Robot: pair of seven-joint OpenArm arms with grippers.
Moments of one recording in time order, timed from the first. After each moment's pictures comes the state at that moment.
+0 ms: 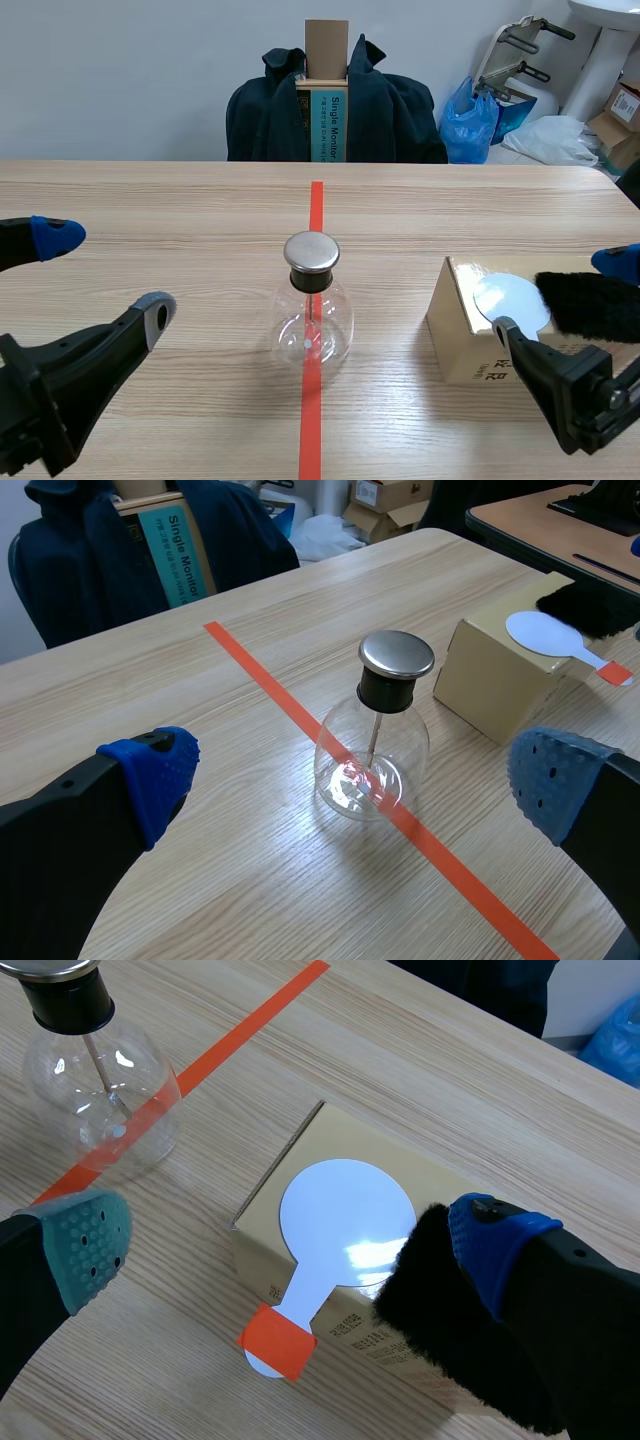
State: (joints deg) left arm 48.0 -32.4 -8.4 120.1 -21.4 -26.9 -10.5; right arm -45.8 30.0 13.0 114.5 12.5 22.8 4.0
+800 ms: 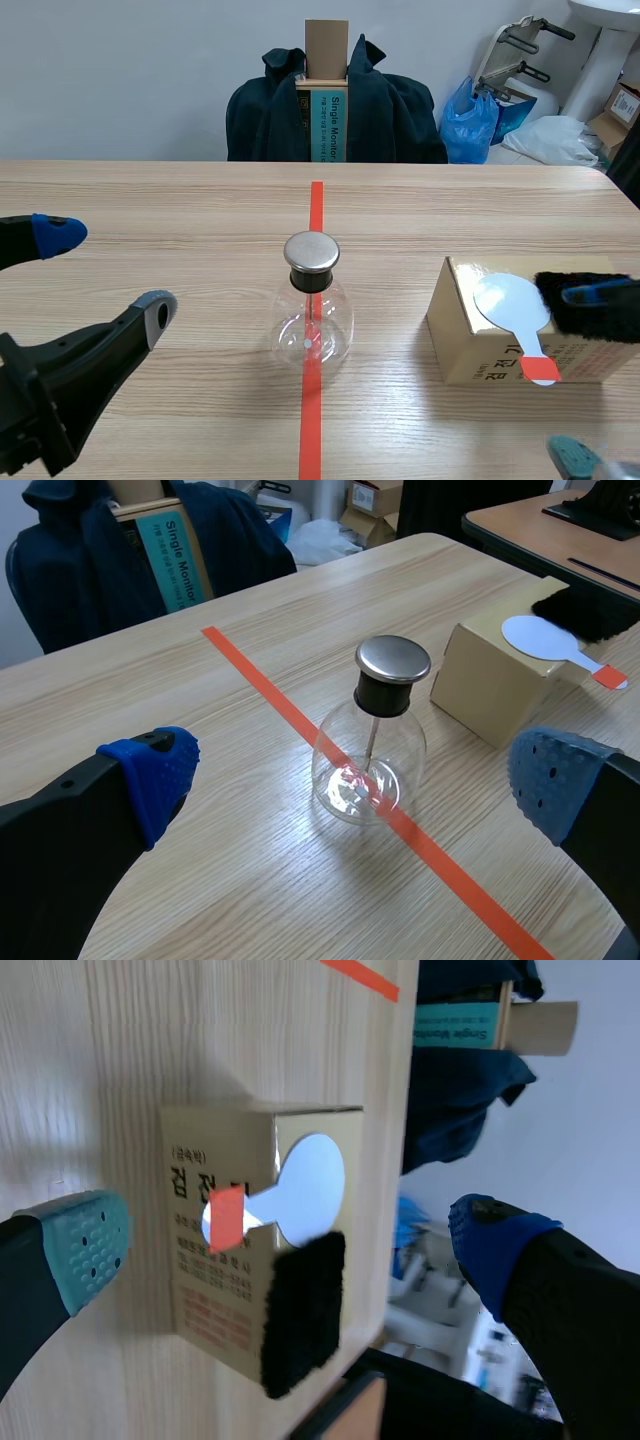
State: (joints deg) left arm 47.9 -32.4 -8.4 120.1 -21.4 -27.4 -11.0; right arm -63.2 30.0 12.4 120.8 -62.3 1.3 21.4
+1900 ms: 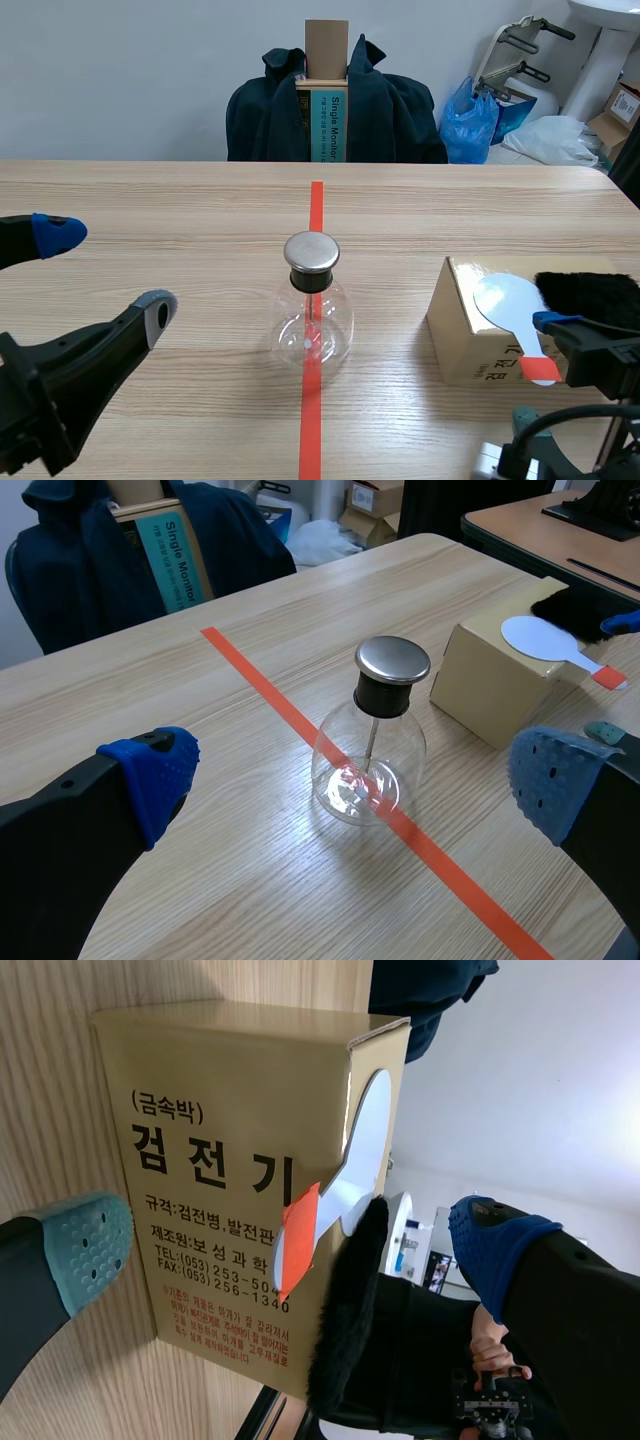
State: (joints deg) left arm 47.9 -32.4 -8.4 120.1 -21.4 -27.4 -11.0; right arm -38.4 30.0 -15.2 90.5 -70.4 -25.5 -4.0
